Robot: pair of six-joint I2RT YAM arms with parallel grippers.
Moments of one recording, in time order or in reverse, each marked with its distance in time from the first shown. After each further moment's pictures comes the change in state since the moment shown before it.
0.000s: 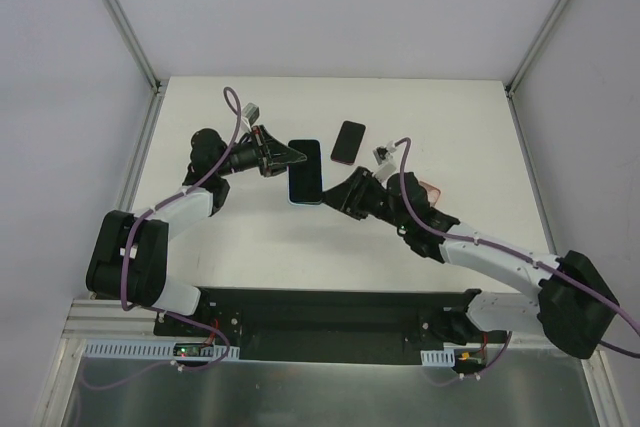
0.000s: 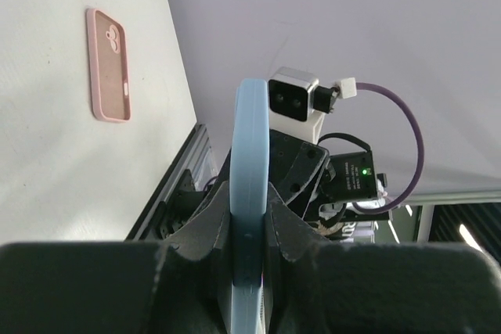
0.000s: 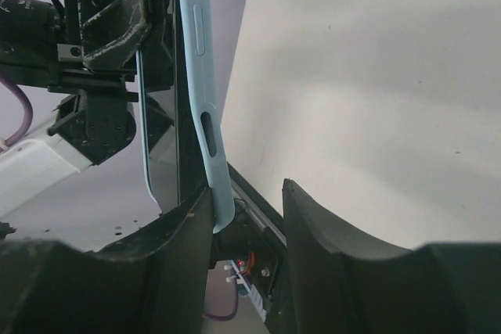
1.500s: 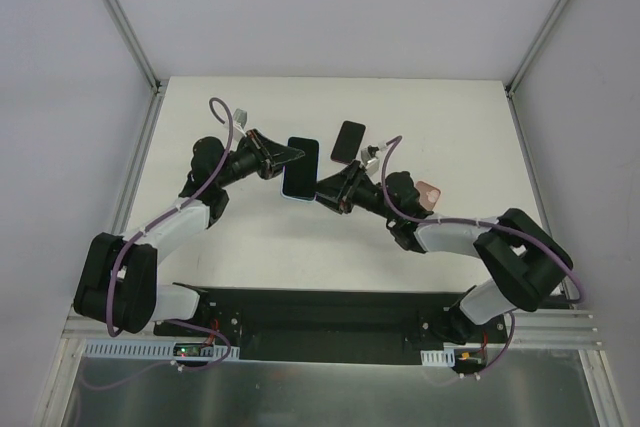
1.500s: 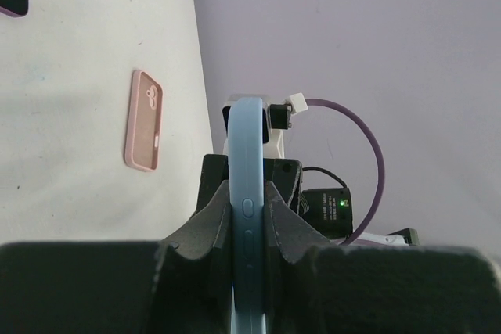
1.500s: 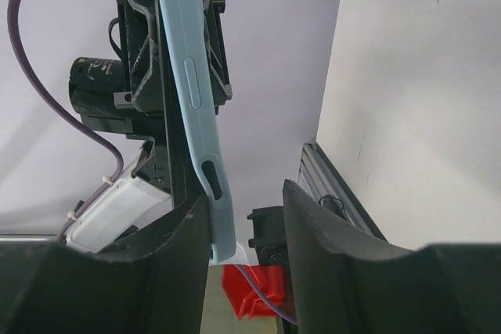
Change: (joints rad) left arm -0.046 -0.136 -0.063 -0.176 -0.298 0.105; right arm -0.103 0.327 -0.061 0.626 -0.267 0.385
